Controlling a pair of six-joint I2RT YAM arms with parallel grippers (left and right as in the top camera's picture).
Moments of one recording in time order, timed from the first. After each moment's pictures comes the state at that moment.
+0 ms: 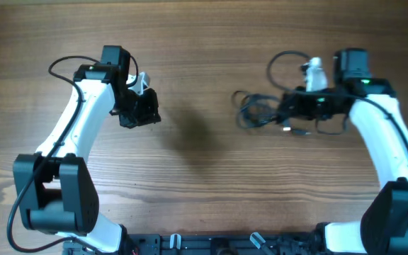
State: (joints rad) left arm -0.09 1.74 1.29 -1.03 0.42 -0.29; right arm 0.01 1.58 1.15 -0.86 -0.61 0.04
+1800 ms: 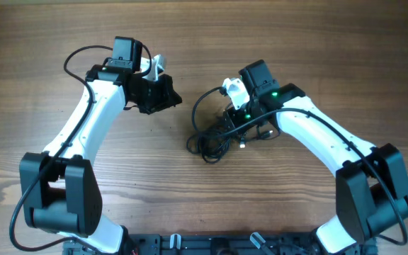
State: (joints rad) left arm -0.16 1.74 1.29 -0.78 0.59 -0.39; right arm 0.46 1.75 1.15 -0.64 -0.33 -0.05
